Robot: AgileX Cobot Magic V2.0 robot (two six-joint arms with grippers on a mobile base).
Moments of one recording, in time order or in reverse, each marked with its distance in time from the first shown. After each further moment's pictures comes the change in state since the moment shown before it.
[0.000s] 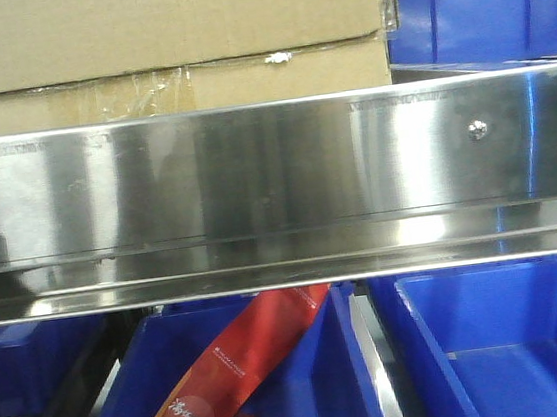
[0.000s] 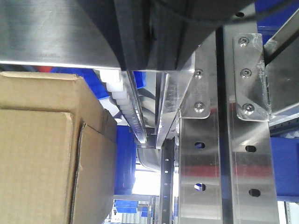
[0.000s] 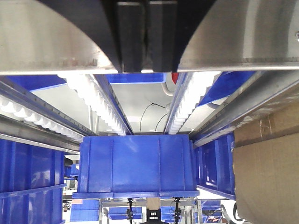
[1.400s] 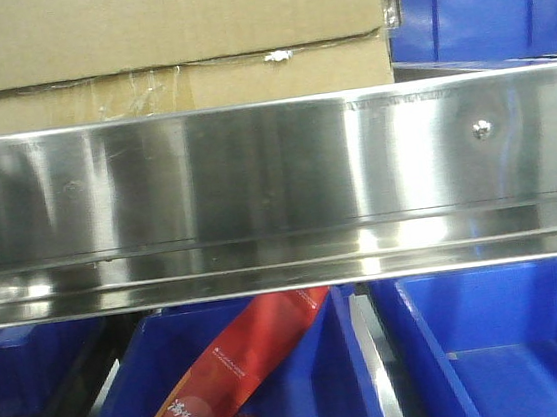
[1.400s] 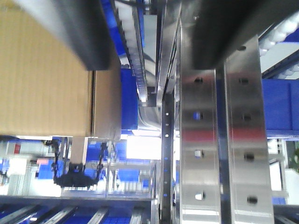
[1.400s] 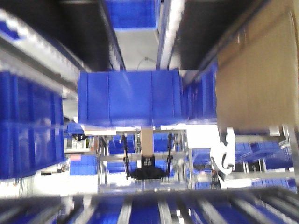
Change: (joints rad) left arm 0.000 0.137 -0.448 0.023 0.232 0.002; right arm 0.000 0.068 -0.414 0.022 0.189 0.000
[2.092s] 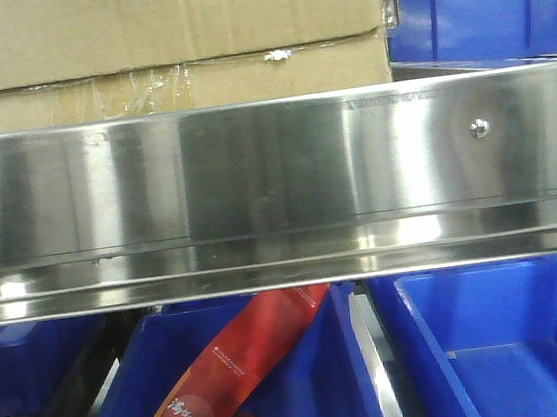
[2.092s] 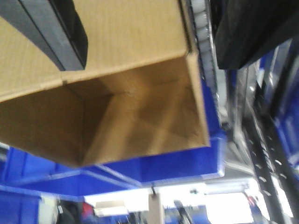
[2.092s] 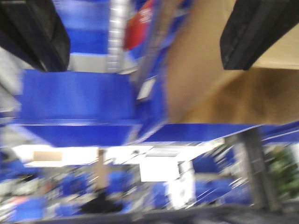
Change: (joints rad) left arm -0.318 0.753 -0.814 -0.002 0.418 0.074; right arm 0.216 0.585 -0.635 0.044 0.281 0.000
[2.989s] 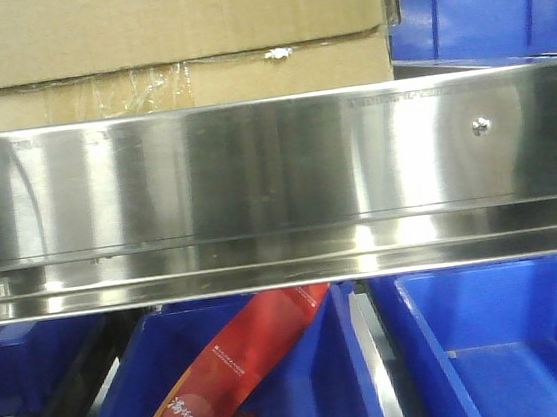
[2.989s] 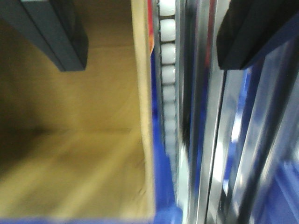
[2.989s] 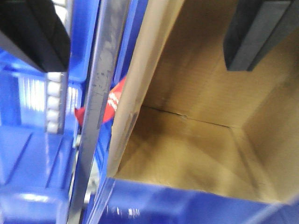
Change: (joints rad) left arm 0.125 0.761 -0.767 0.072 0.531 -0.161; right arm 0.198 1.084 -1.199 -0.147 0.697 0.168
